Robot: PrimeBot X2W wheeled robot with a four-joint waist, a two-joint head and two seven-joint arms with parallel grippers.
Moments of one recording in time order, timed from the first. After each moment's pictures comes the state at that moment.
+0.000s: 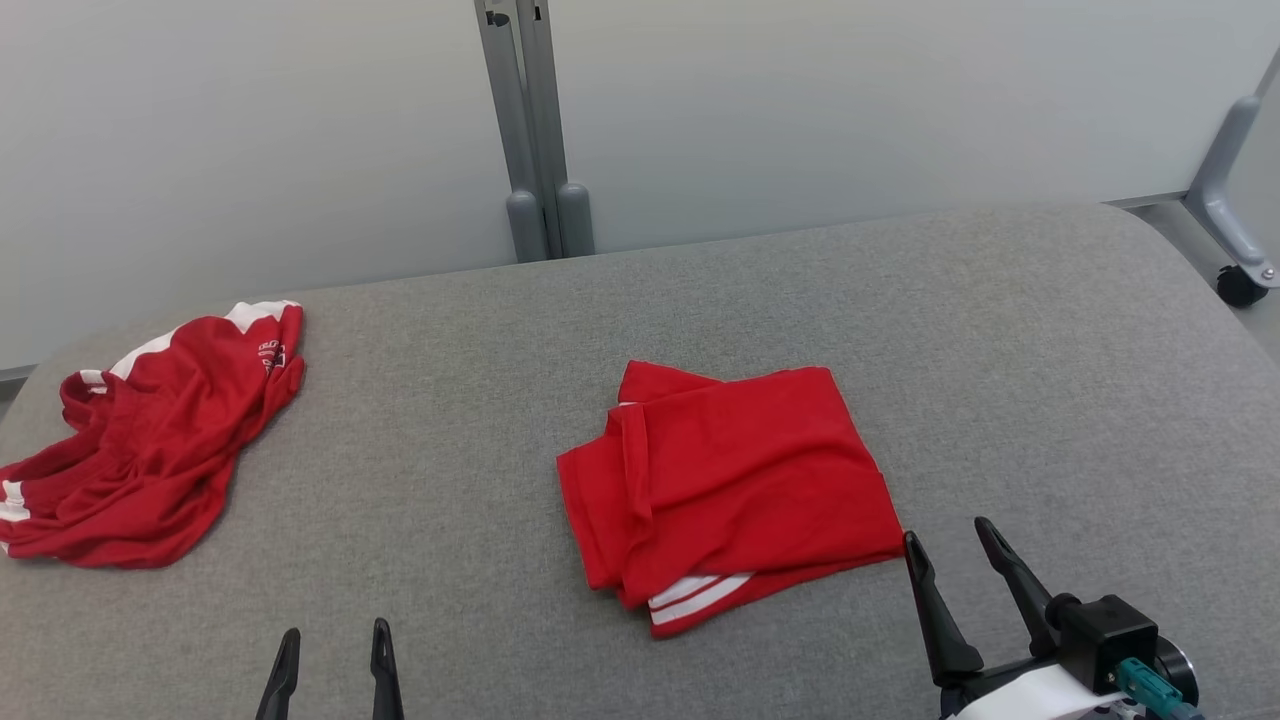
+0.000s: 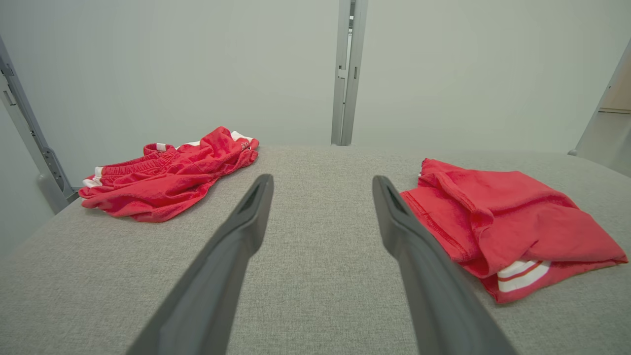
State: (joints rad) left arm 0.34 0.05 -0.09 -0.08 -0.17 0.04 -0.26; right arm 0.11 -0.12 0.16 0.12 0.21 0.13 -0.26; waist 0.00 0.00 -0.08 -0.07
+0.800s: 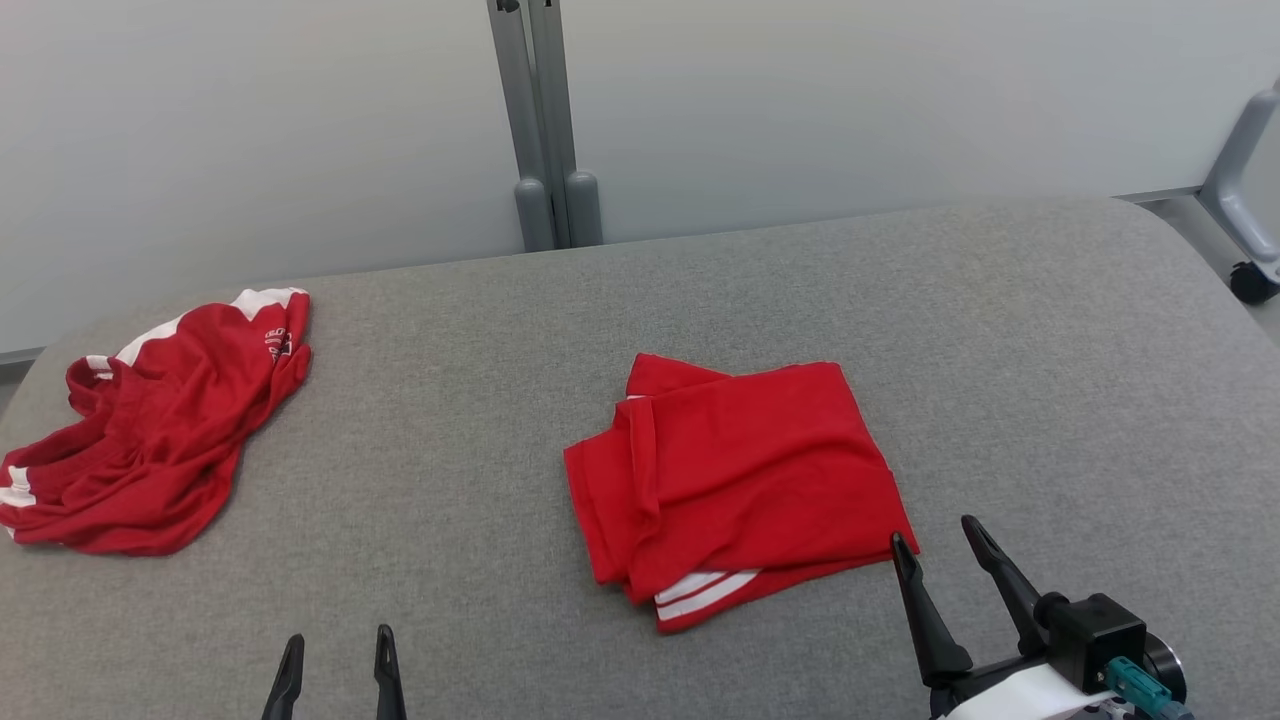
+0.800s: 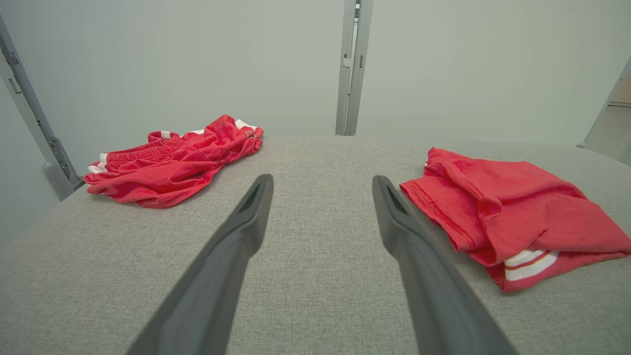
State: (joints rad) left arm 0.34 0.05 -0.09 -0.06 -0.17 0.05 -0.26; right arm 0.10 -0.11 0.19 0.12 0.21 0.13 -0.26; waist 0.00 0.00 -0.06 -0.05
